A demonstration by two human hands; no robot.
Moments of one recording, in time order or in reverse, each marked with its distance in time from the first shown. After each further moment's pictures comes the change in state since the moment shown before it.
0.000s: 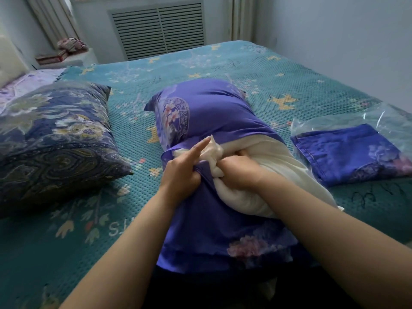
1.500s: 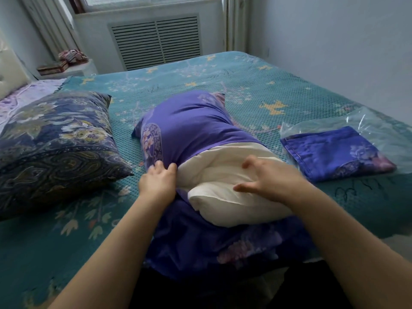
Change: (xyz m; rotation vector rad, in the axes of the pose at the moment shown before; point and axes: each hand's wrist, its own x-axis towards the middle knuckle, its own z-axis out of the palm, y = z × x) left_hand -0.021 0.001 -0.035 0.716 -0.438 -0.330; right_hand -0.115 0.002 -0.045 0.134 0.058 0.357
